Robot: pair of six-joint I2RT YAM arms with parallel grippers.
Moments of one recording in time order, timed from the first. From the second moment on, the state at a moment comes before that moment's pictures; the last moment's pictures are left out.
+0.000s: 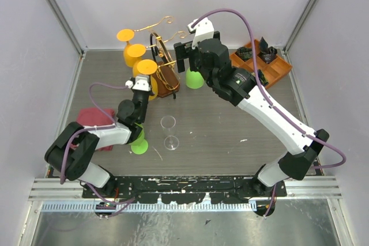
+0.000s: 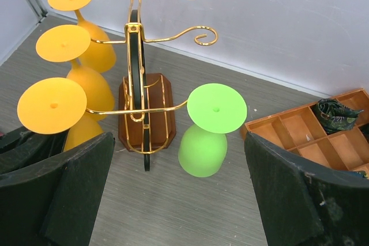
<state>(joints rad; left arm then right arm) -0.60 1.51 0.55 1.34 -0.42 0.23 0.82 1.50 1.73 -0.44 0.48 0.06</state>
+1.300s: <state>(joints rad) -0.56 1.35 0.54 1.15 -0.32 0.14 0.82 1.43 1.57 -0.34 0.50 0.03</state>
